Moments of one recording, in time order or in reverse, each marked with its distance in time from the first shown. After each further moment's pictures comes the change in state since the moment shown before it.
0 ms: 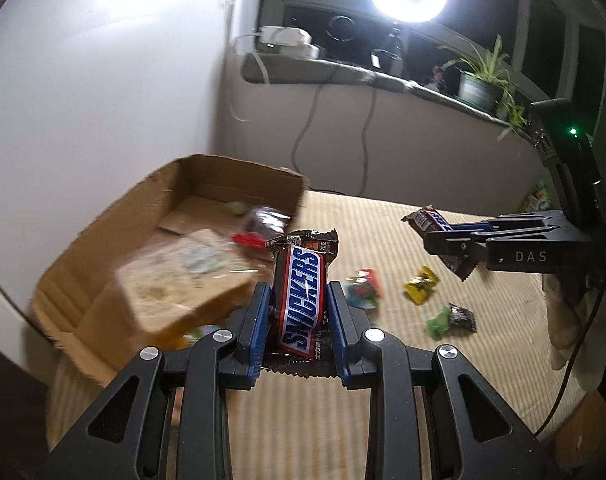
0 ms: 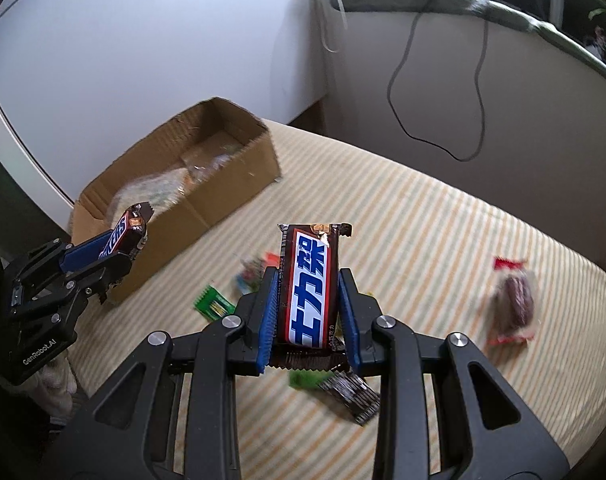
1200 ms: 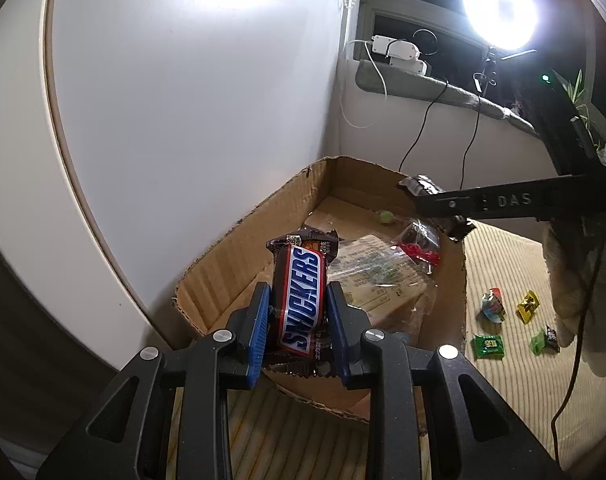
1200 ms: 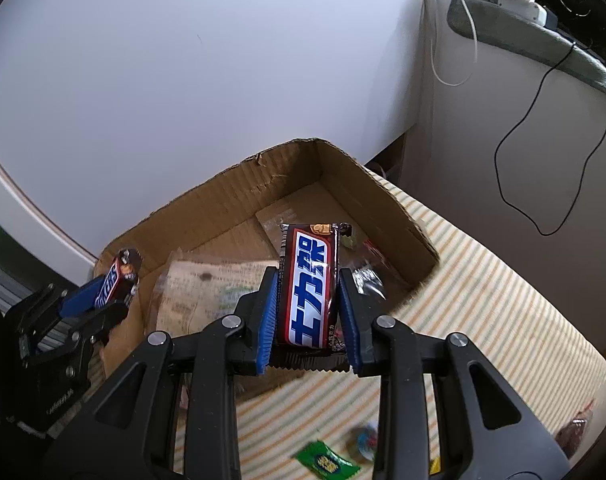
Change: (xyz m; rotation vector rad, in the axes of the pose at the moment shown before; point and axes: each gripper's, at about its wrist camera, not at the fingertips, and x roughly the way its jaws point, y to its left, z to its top) left arm -0.005 0.087 0.000 -0.116 -0.017 0.235; right arm 0.090 0.103 0.102 -0.144 0.029 0.117
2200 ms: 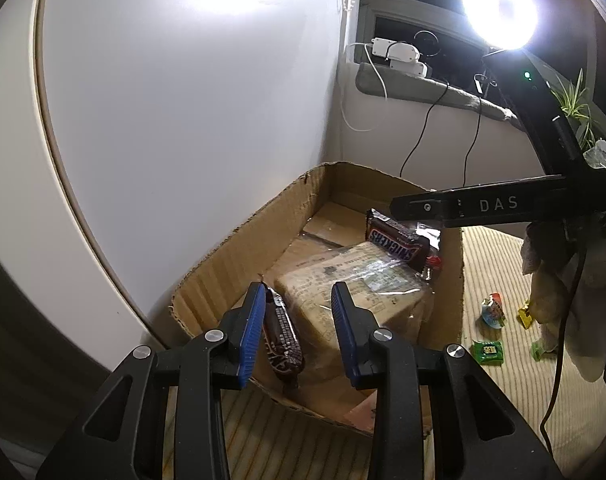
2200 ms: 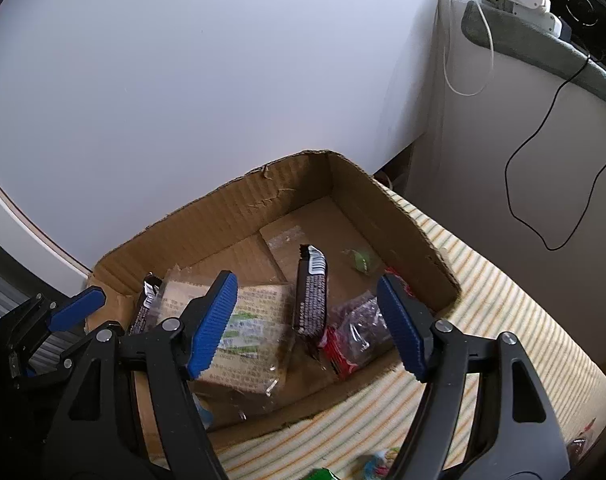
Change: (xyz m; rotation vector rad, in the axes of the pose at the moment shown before) left arm 0.002 -0.002 0.003 0.003 -0.009 0.006; right arm 0.011 0.004 0.009 -0.027 -0.018 -0.010
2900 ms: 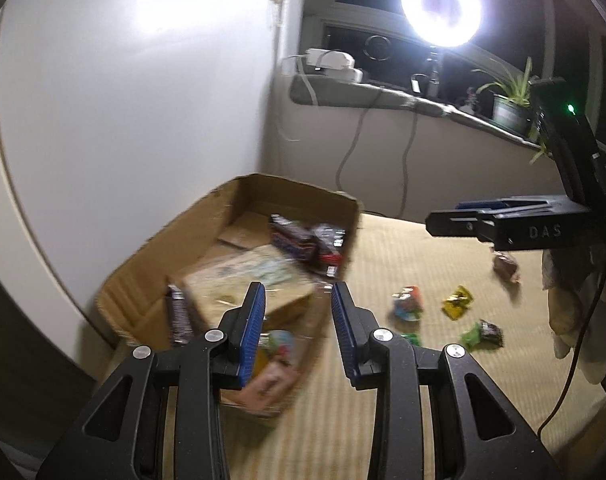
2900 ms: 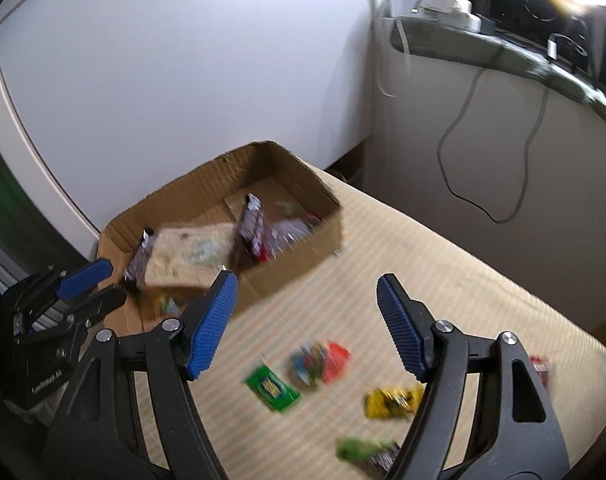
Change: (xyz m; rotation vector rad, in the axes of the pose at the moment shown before) left arm -0.036 -0.066 -0.008 0.072 -0.036 -0.137; right arm -0.110 -0.044 -0.069 0.058 -0.080 -0.064
